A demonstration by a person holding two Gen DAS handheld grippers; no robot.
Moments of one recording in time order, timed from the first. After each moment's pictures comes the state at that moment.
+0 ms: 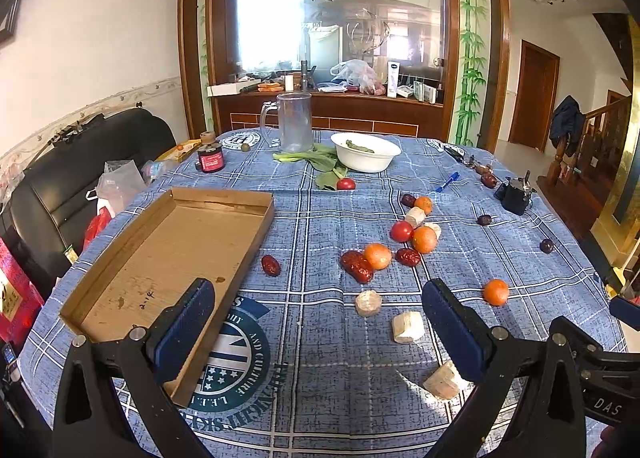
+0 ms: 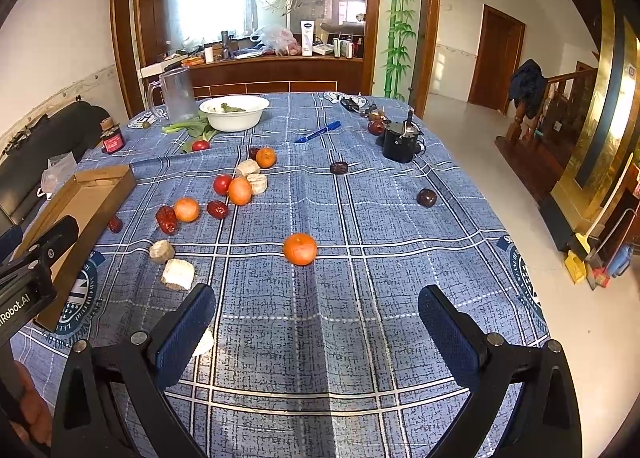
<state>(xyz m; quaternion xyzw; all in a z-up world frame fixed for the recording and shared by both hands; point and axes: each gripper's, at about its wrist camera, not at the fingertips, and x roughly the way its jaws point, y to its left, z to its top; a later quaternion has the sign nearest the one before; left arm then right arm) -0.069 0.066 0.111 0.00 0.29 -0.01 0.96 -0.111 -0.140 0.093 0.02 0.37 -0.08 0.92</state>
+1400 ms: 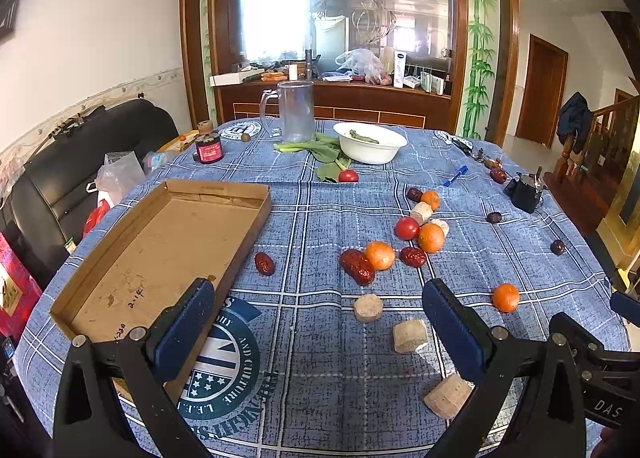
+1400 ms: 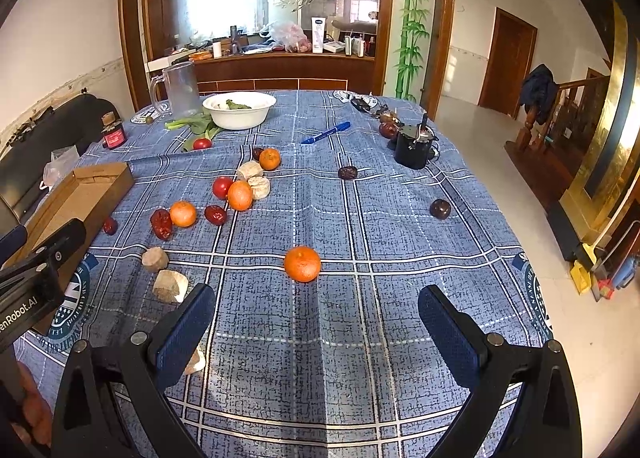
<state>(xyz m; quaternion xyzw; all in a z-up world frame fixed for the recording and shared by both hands) -0.047 0.060 0.102 0.00 0.31 0.00 0.95 -0.085 -0.145 0.086 0.01 0.38 -0.06 0.93</state>
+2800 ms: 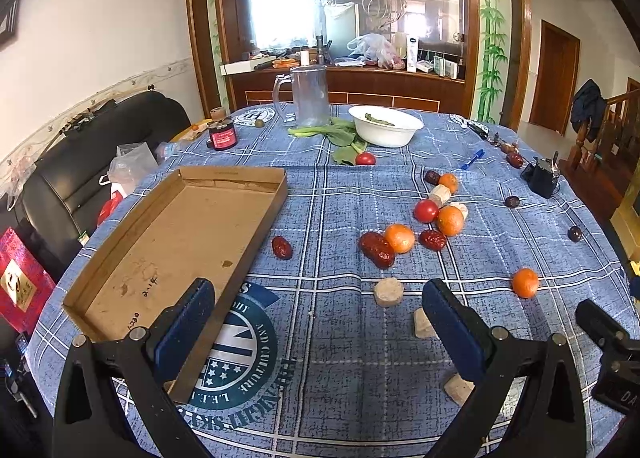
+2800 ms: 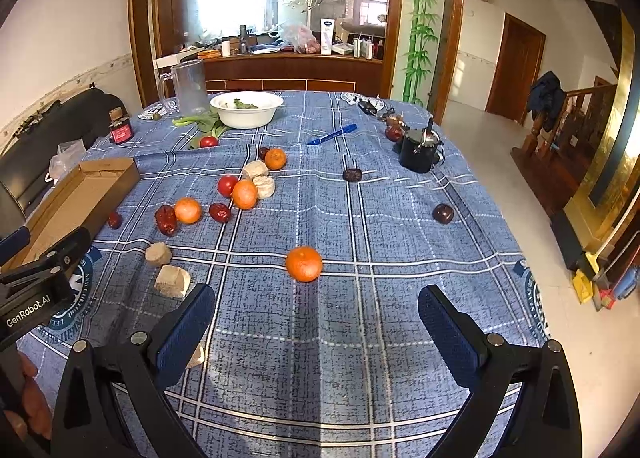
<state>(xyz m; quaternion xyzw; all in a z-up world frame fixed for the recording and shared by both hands) -0.047 0.063 0.092 0.02 0.34 0.03 0.94 -0.088 -0.147 0.088 0.00 0.37 -0.04 0.93</state>
